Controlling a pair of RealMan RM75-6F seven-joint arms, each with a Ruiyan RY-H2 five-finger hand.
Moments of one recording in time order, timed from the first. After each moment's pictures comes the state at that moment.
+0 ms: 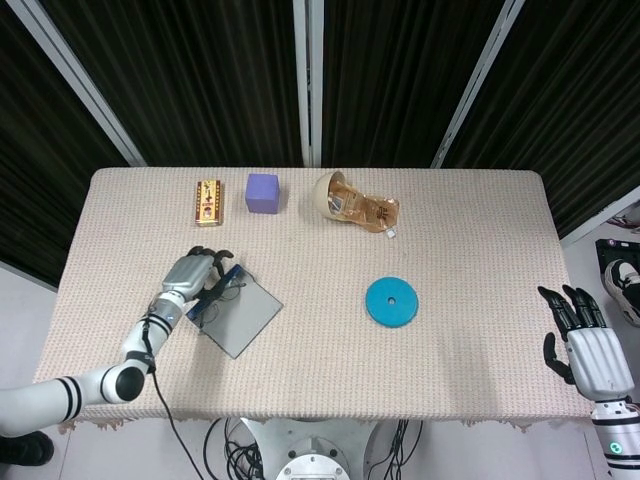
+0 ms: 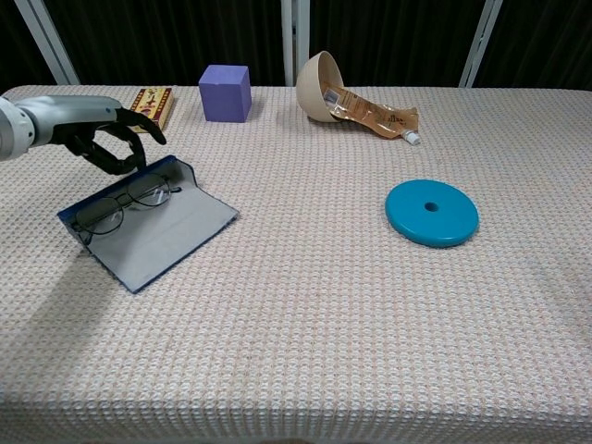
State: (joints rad) left arm -0.81 -1.42 -0.17 -1.48 0.79 0.74 0.21; right arm 0.08 -1.11 0.03 -1.57 -1.59 1.51 0.11
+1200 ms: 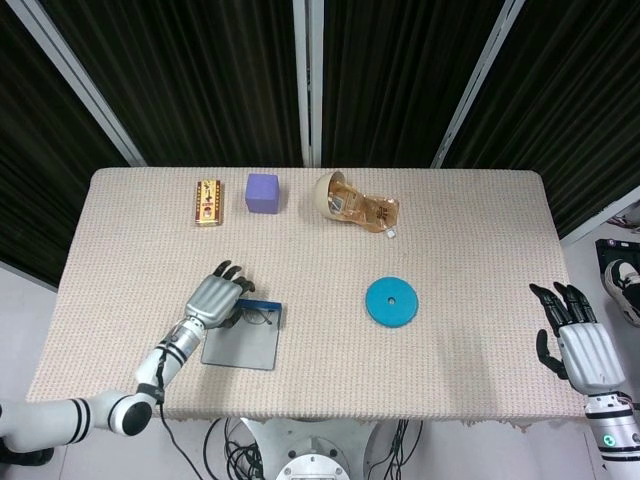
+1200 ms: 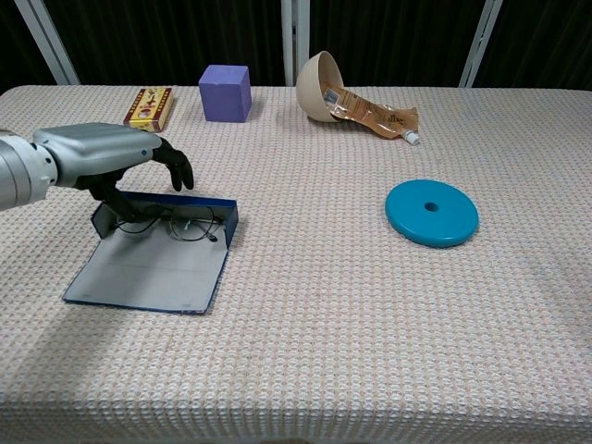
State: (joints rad) left arm -0.78 -1.49 -0.06 -1.55 1.01 0.91 0.45; right arm 0.11 -1.12 0.03 -1.56 -1.59 1.47 0.12
